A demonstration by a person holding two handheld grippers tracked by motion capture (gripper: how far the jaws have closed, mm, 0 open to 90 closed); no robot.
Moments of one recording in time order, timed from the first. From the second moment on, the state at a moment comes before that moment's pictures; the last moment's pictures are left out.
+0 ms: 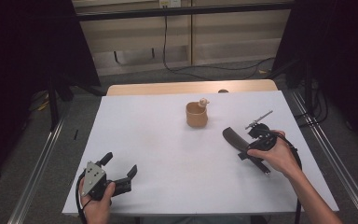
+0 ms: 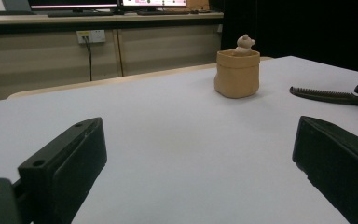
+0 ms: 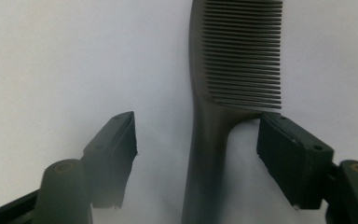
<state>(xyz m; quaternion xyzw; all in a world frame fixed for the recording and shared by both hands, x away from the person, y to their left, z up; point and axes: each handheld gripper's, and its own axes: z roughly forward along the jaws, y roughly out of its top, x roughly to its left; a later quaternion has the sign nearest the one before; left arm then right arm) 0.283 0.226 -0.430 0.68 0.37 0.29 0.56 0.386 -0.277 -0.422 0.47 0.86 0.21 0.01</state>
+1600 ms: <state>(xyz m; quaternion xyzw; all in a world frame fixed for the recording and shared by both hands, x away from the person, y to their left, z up) 0.284 0.226 -0.430 0.68 0.37 0.29 0.56 0.392 -0.270 -0.424 0.48 0.87 0.13 0.04</state>
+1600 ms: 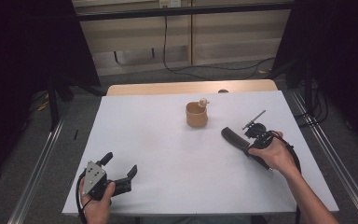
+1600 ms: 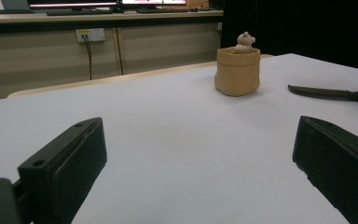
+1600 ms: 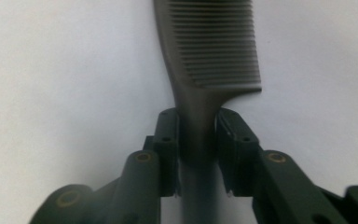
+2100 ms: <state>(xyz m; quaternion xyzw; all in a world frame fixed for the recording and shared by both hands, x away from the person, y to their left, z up) 0.284 0.227 -0.430 0.68 0.37 0.30 0.55 0.389 -0.276 -0.423 0.49 0.86 0.15 0.05</state>
